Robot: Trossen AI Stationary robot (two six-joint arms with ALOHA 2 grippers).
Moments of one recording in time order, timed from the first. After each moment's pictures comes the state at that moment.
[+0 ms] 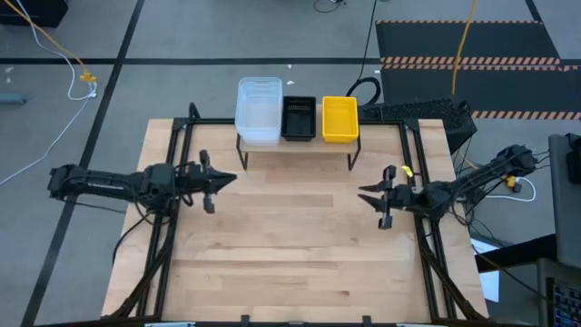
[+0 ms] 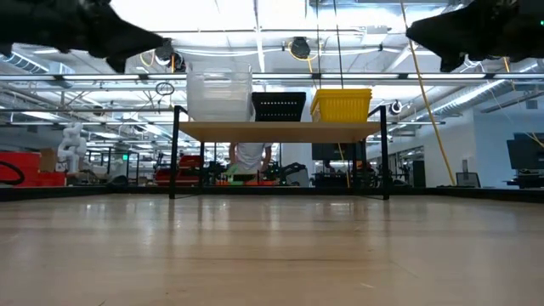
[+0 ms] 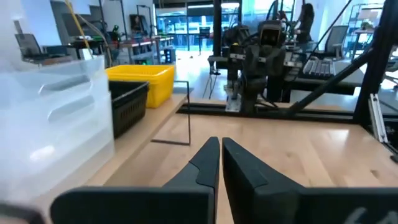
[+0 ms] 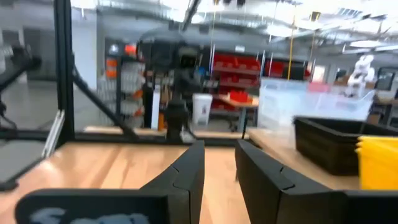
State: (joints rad) left arm -0.04 0.51 0.27 0.23 -0.21 0.02; right arm 0.39 0.59 0.06 0.70 0.52 -0.18
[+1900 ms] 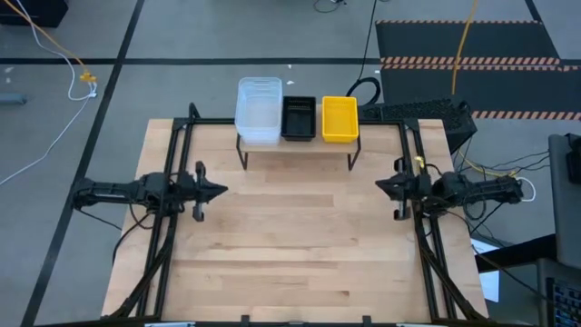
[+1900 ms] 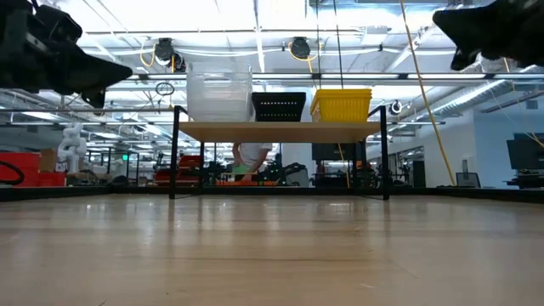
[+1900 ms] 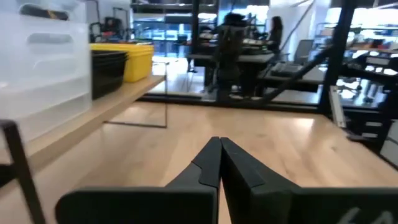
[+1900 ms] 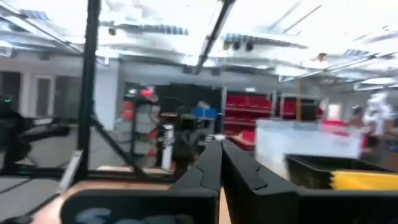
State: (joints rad) left arm -0.05 0.03 0.01 0.04 -0.12 -0.03; right arm 0.15 0.01 0.02 0.34 0.20 -0.15
